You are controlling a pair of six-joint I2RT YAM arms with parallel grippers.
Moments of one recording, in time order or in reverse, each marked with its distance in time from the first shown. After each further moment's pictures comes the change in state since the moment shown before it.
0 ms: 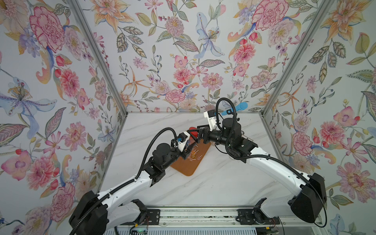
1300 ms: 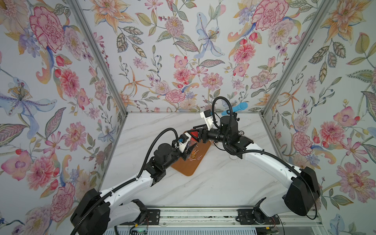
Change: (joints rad) left arm 0.019 0.011 -0.011 0.017 0.099 -0.019; right arm -0.064 0.053 0.008 0.056 -0.241 -0.113
